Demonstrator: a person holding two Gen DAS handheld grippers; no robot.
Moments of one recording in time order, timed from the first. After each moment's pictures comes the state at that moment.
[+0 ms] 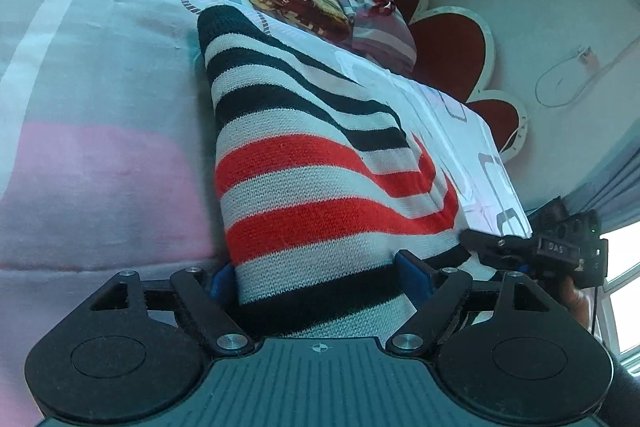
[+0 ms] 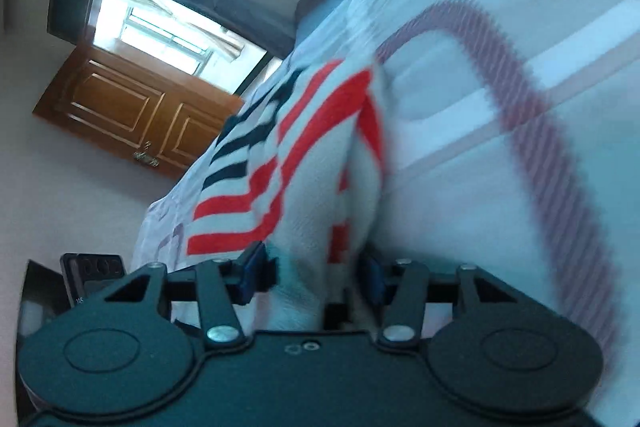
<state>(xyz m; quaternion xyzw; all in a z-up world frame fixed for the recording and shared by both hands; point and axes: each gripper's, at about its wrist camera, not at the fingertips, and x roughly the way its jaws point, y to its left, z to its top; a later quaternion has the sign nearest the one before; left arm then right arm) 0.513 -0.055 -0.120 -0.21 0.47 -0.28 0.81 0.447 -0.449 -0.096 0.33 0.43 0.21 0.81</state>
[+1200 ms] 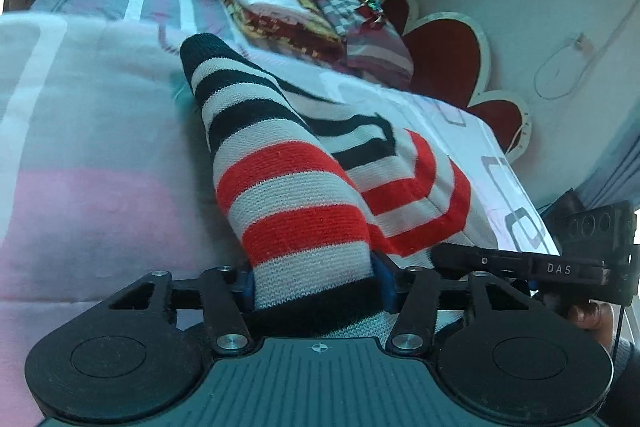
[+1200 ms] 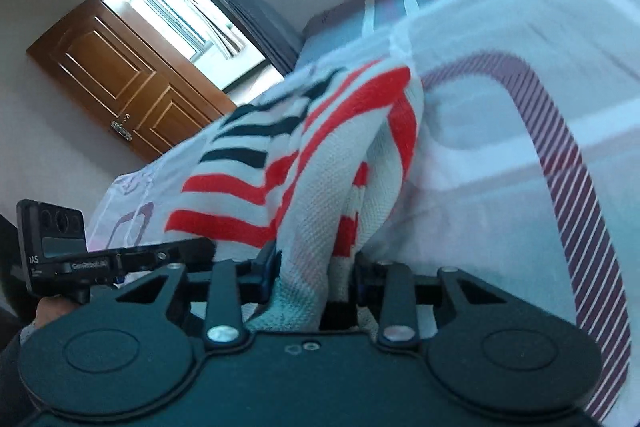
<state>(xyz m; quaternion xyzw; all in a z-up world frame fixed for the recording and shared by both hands) 0.501 -0.069 -0.092 -0.17 0.42 -0.28 0.85 0.424 -0.377 -0.069 0.22 0.40 0.22 0.86</state>
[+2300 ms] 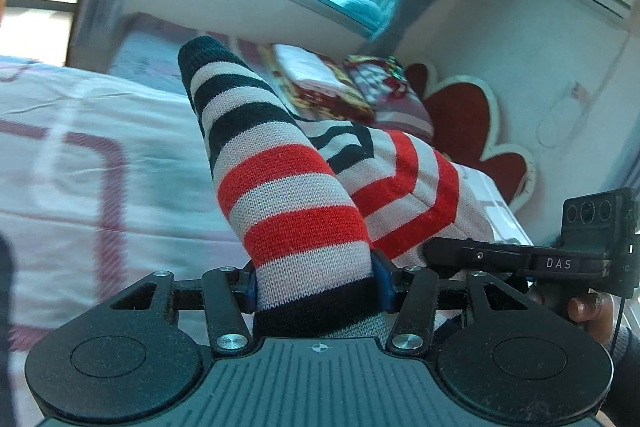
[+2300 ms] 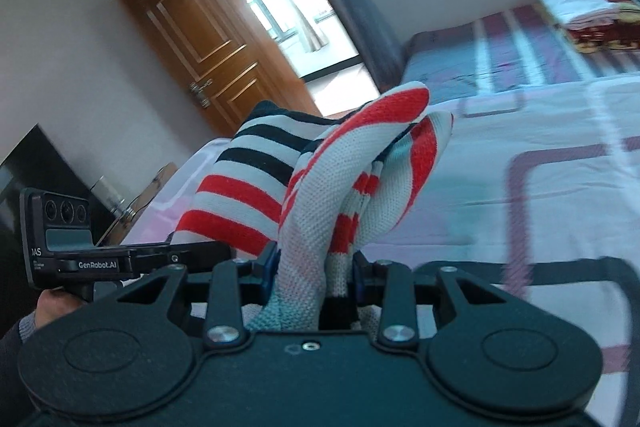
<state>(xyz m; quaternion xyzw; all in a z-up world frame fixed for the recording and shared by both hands) 0.356 0.145 0.011 -0.18 0.35 -0.21 0.89 0.371 -0.182 0.011 0.14 0.37 0.32 0.86</state>
